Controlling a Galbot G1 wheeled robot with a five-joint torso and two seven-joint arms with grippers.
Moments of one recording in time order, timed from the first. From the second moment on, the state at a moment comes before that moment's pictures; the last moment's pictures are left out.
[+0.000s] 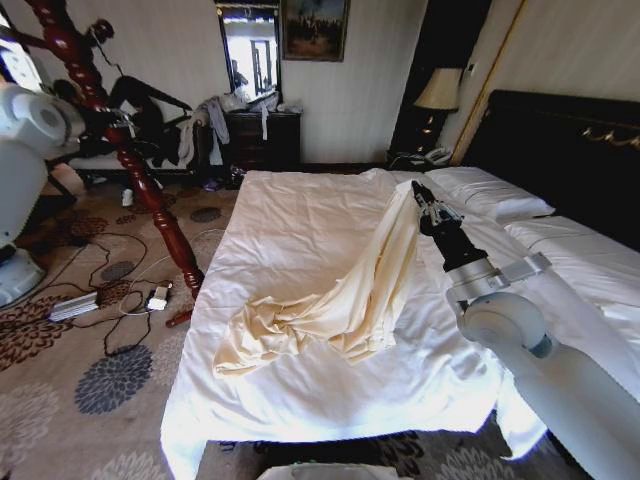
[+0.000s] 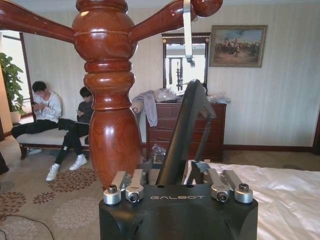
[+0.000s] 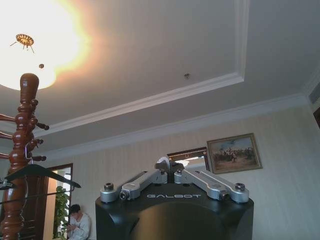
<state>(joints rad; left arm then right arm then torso) -0.47 -0.63 0.39 -1.05 -1.22 0.63 -0.17 -1.03 0.66 0.46 2.21 1.02 0.17 0.17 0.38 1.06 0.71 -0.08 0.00</state>
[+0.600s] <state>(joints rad) -0.46 -0.62 0.34 -1.14 -1.30 0.60 -0.22 -1.02 0.66 0.45 2.19 1.01 0.17 0.17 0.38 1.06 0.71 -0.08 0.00</state>
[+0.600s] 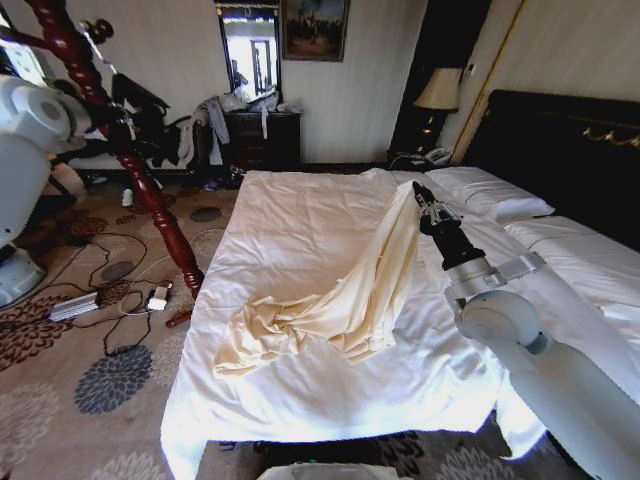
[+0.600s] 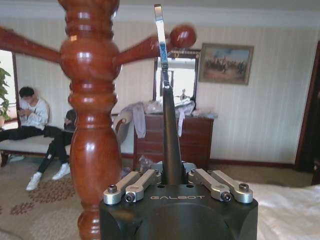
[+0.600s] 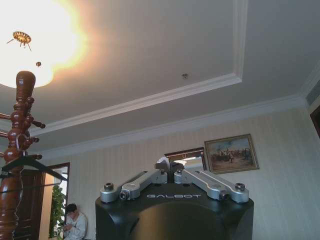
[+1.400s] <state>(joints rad) 0.23 -0.38 -0.08 -2.02 -1.68 0.32 -0.05 -1.03 0.68 0.47 2.12 1.04 0.13 0.27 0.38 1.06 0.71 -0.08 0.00</state>
